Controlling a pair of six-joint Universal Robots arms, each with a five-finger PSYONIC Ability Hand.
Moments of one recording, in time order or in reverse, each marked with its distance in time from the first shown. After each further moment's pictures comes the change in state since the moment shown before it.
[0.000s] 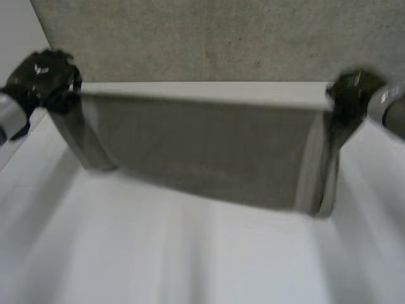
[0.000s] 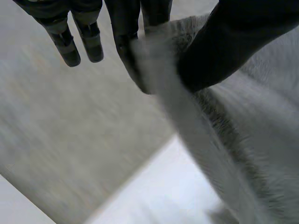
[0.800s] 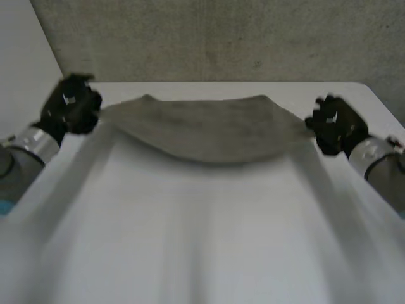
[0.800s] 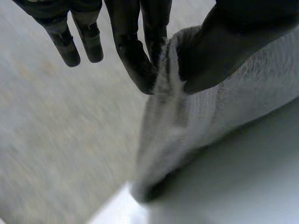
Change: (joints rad) left arm -0.011 -0.136 -0.280 0.458 0.059 -0.028; right arm -0.047 -0.138 0.713 -0.554 -0.235 -0.074; left_hand 0.005 0.003 0.000 0.000 0.000; right_hand 0.012 0.000 0.000 0.000 0.011
